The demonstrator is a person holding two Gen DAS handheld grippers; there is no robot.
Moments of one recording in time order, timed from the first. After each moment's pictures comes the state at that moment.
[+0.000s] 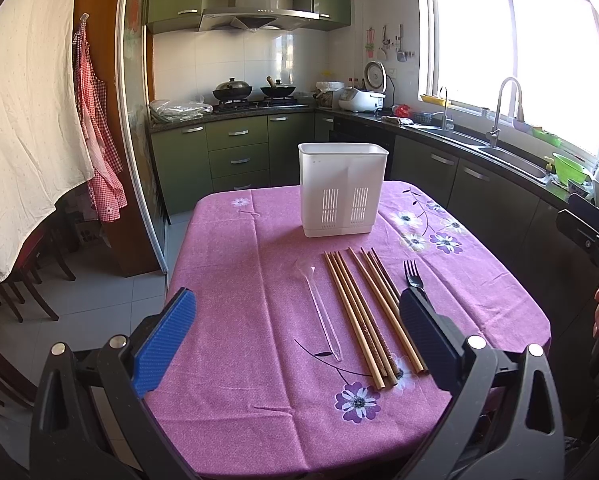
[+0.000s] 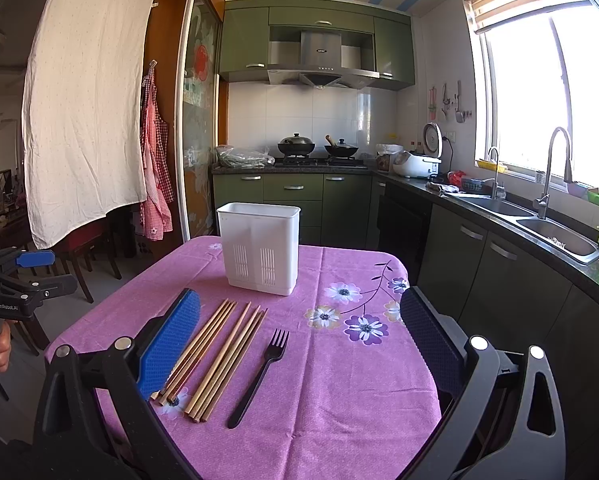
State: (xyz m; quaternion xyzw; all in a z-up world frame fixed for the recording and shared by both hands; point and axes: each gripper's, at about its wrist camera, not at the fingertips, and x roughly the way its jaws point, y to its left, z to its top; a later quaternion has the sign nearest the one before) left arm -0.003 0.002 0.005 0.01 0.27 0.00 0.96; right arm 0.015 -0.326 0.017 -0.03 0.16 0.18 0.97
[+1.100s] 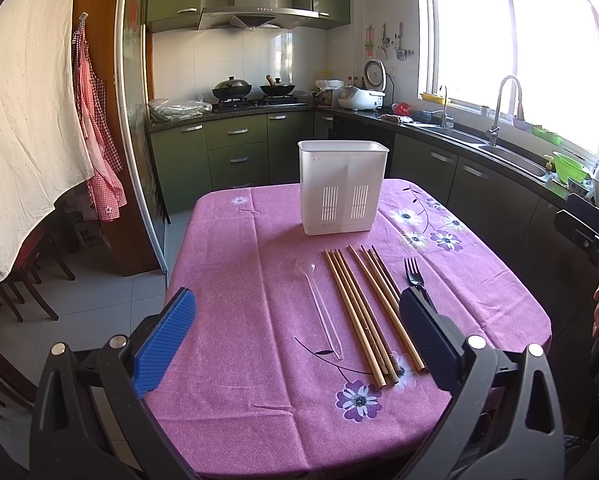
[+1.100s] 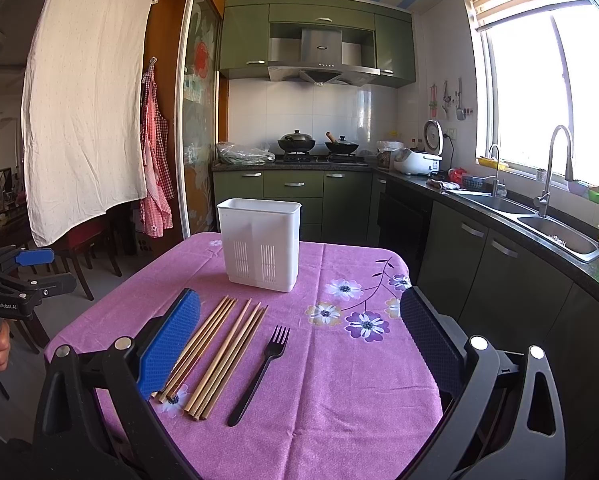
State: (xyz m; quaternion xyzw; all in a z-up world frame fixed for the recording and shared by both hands) left arm -0.005 0.000 0.005 0.01 0.27 0.00 0.96; right arm 0.015 -0.320 0.011 -0.03 0.16 0.18 0.97
